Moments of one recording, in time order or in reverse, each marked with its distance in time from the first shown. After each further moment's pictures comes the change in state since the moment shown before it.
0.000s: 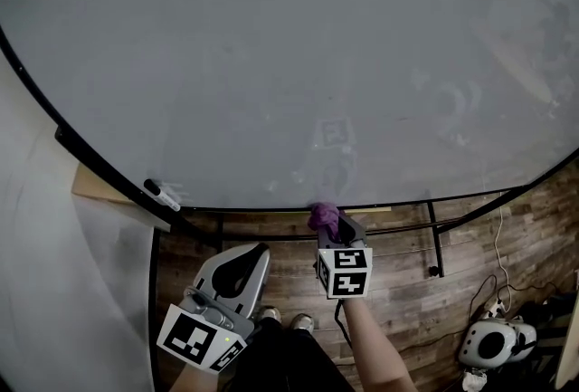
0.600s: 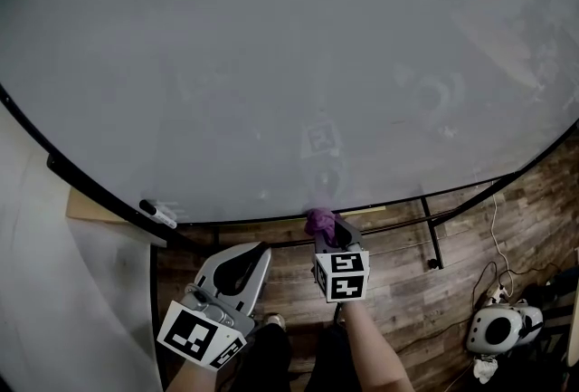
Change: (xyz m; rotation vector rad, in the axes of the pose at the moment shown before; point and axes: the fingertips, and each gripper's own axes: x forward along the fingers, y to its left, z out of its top) left arm 0.014 0.014 0.001 0.009 0.009 -0.105; right arm 0.004 0.003 -0.002 0.013 0.007 -0.047
